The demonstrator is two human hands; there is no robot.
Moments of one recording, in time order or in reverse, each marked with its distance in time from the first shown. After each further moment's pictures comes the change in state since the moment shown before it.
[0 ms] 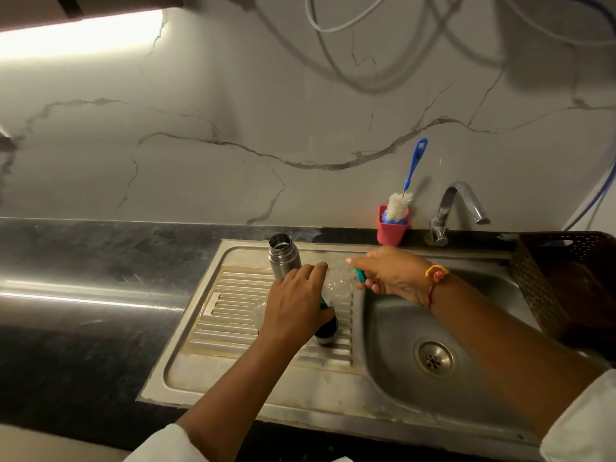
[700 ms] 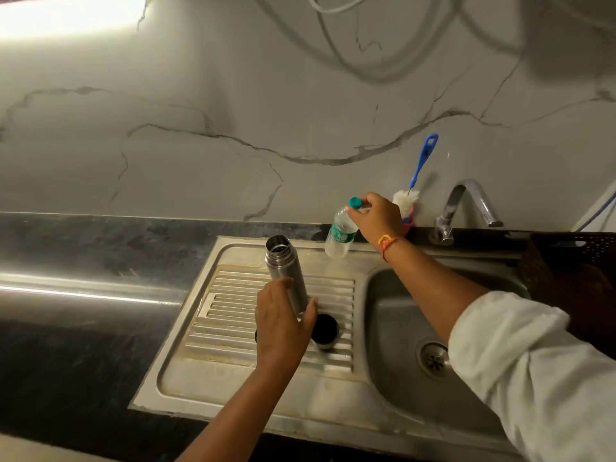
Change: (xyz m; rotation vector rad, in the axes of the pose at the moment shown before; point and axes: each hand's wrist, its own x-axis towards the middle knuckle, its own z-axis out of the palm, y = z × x) left_hand -0.018 -0.021 0.051 -0.411 0.271 -0.392; right_hand 0.128 -0.025 -0.017 -0.324 0.648 -0.506
